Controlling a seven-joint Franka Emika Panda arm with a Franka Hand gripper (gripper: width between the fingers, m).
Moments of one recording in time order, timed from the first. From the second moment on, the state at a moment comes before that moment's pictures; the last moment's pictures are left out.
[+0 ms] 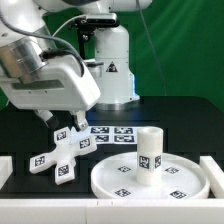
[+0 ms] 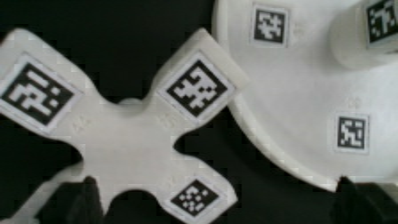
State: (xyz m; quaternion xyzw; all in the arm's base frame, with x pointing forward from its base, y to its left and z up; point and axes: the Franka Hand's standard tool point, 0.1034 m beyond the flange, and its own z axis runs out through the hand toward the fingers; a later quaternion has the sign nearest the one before) arm 0.533 -0.107 0.090 -0.90 0.35 0.19 0.17
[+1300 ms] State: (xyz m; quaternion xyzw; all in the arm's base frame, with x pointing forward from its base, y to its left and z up) arm 0.523 -0.123 0.050 -0.90 0.34 0.24 0.16
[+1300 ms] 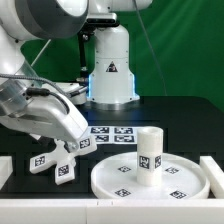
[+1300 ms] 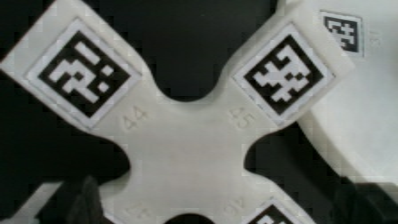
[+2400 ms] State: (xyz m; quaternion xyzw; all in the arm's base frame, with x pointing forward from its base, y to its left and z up) arm 0.511 -0.125 0.035 -0.88 0.37 0.26 0.15
